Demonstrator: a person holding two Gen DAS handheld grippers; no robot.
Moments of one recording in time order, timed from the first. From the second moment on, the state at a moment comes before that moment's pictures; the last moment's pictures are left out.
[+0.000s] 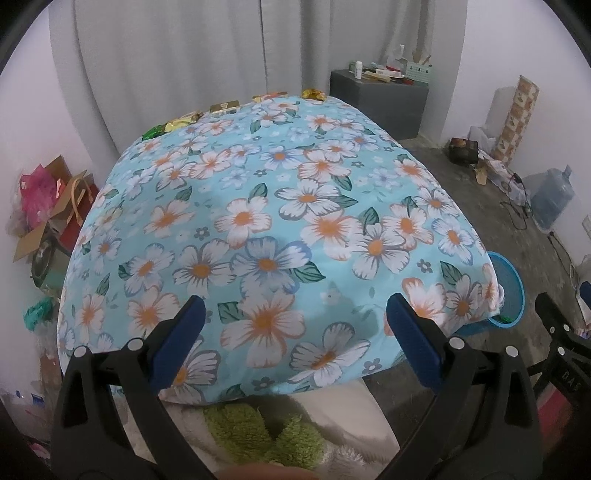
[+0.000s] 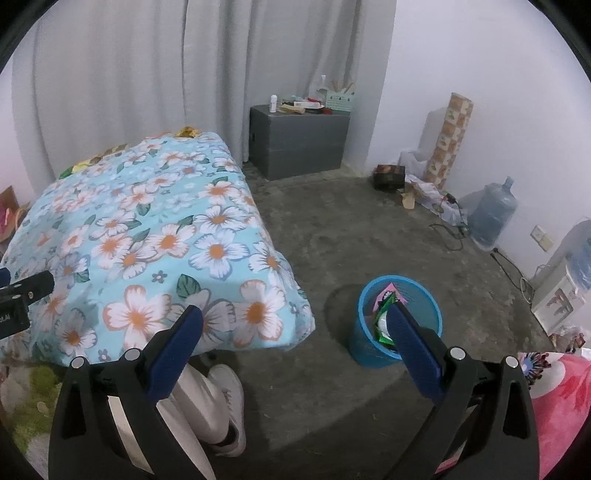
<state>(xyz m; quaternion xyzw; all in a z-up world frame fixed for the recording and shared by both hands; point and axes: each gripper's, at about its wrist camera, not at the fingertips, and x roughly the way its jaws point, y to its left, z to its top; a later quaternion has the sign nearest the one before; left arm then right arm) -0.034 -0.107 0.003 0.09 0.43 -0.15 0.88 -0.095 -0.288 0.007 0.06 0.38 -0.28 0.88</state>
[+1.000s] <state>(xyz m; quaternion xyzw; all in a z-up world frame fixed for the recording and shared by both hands) -0.035 -0.106 0.006 0.09 0.43 -0.15 0.88 -0.102 -0.290 0.003 0.06 0.39 -0.28 0.88</state>
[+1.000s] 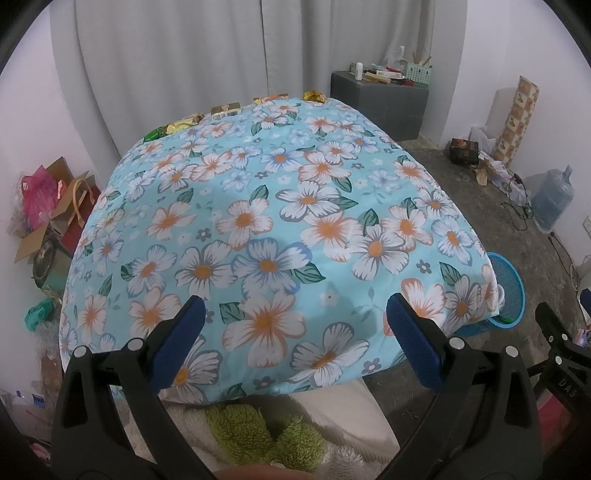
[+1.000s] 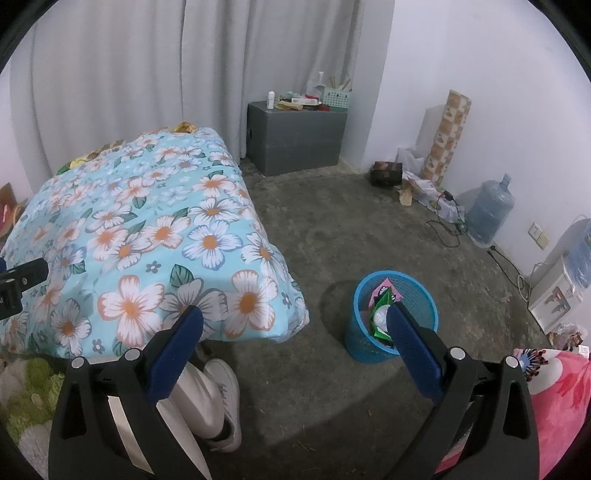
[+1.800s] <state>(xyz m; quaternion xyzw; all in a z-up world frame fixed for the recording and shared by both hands) -0.036 -0.105 0.004 0.09 0.44 -0.15 0.88 -0.100 -0.285 0.001 0.05 0.39 -0.27 0.88</state>
